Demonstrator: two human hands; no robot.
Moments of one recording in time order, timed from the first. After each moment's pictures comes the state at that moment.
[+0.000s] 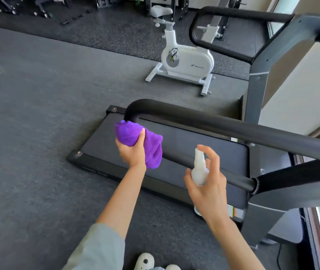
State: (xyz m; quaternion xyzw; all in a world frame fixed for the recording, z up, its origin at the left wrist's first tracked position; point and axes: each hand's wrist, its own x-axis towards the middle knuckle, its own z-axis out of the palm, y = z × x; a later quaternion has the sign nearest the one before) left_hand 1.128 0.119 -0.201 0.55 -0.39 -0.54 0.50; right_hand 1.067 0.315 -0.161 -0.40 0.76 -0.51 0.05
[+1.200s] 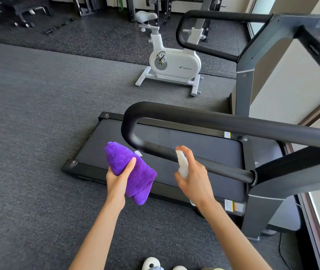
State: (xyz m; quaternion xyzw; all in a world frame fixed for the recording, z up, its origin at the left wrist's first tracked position) left_hand 1.219 0.142 -0.222 0.45 -0.43 -0.69 0.38; right_hand 1.068 0.280 -0.191 -0.43 0.81 -0.39 0.10
